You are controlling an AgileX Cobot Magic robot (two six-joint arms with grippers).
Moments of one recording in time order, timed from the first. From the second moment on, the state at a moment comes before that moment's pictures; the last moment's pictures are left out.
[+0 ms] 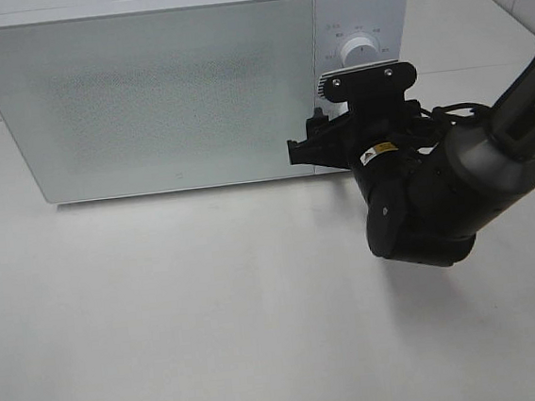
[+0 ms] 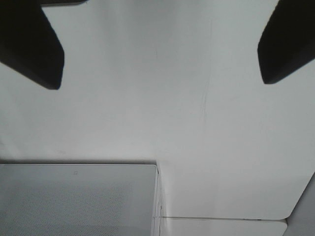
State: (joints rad) left arm 0.00 0.00 -0.52 -0.09 1.08 0.03; right arm 0.64 2.09 -0.81 0.75 -1.21 -0.30
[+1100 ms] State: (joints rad) left arm 0.00 0.00 -0.52 -0.09 1.08 0.03; right arm 0.63 2.09 -0.81 0.76 -1.21 -0.15
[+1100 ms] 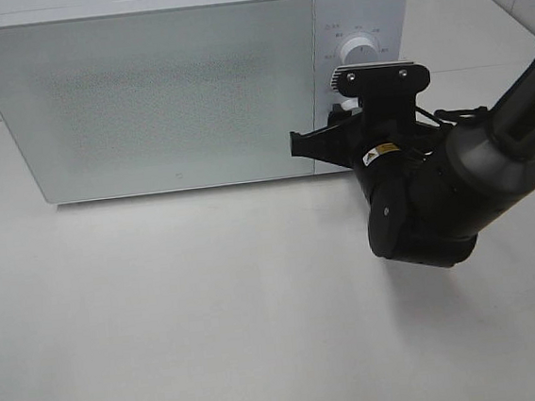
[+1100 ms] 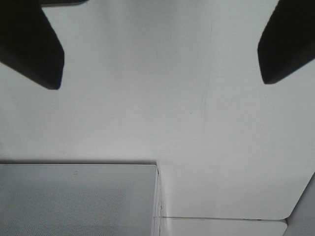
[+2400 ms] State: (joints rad) left arm 0.00 0.00 -0.52 -0.09 1.08 0.03; right arm 0.62 2.09 -0.79 0.69 -1.22 1.54
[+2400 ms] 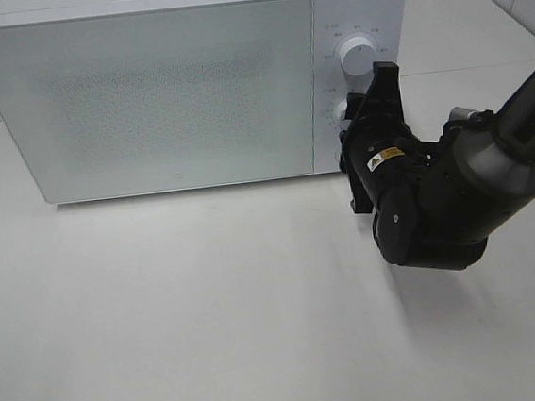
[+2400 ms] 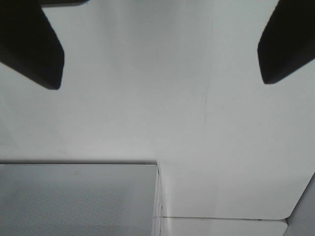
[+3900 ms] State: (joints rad) left arm 0.00 0.00 -0.52 -0.09 1.08 0.03; right arm 0.63 2.05 -0.74 0.68 -1.21 1.33
